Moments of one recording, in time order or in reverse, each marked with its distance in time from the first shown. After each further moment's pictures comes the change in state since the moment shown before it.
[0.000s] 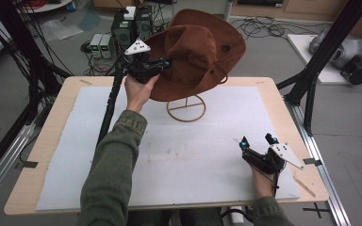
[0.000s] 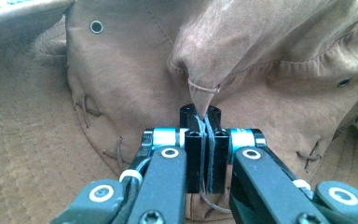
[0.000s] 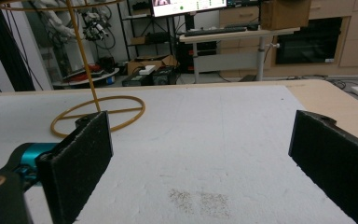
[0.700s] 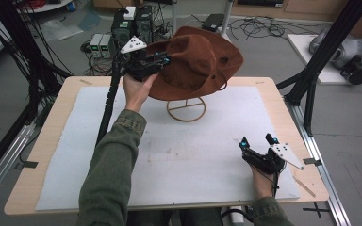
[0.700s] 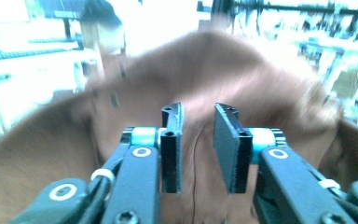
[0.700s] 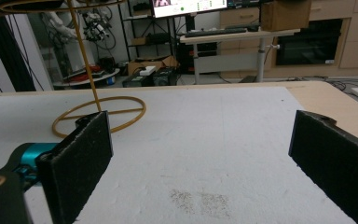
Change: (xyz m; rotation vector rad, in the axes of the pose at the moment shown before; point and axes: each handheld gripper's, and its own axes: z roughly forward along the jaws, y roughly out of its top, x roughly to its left) left arm -0.003 0.012 -0.013 -0.097 0.058 -0.016; right arm 0.001 0.001 -0.001 0.000 0.002 0.002
